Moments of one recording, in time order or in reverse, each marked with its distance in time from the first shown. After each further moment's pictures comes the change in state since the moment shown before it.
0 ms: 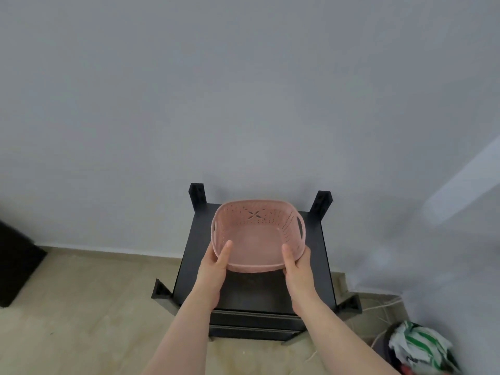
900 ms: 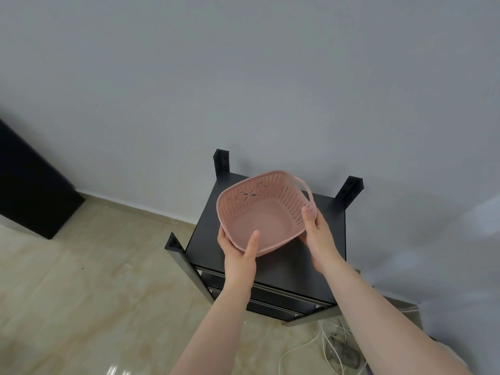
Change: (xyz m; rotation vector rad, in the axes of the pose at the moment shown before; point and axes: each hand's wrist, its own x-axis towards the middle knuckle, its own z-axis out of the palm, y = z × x) left_hand -0.046 -0.034 0.044 -0.117 0.328 0.107; right_hand 0.048 -0.012 -0.011 -0.115 -0.215 -0.065
